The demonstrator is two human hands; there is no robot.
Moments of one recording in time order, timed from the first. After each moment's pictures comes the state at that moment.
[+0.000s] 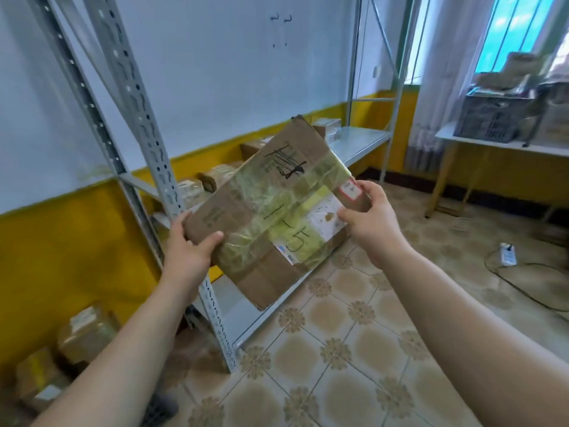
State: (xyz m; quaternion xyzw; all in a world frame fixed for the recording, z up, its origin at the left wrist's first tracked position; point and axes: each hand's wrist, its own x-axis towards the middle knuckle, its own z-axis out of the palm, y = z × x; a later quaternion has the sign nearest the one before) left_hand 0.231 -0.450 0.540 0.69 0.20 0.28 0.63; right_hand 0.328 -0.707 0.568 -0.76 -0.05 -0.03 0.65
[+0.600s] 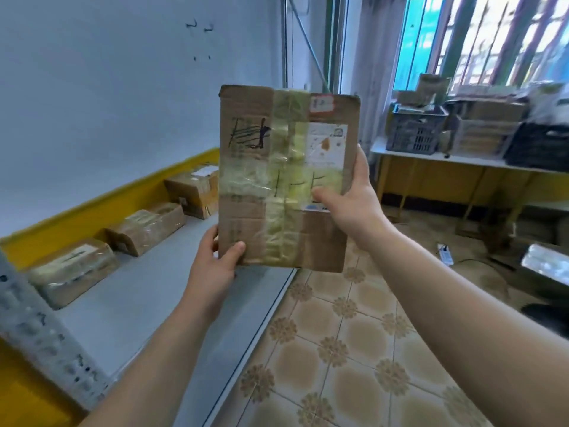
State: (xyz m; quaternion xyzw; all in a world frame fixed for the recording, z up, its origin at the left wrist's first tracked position) left_hand 0.505 -0.453 0.538 0.71 0.06 0.14 0.68; right_hand 0.549 -0.671 0.615 -0.79 -0.04 -0.14 0.60
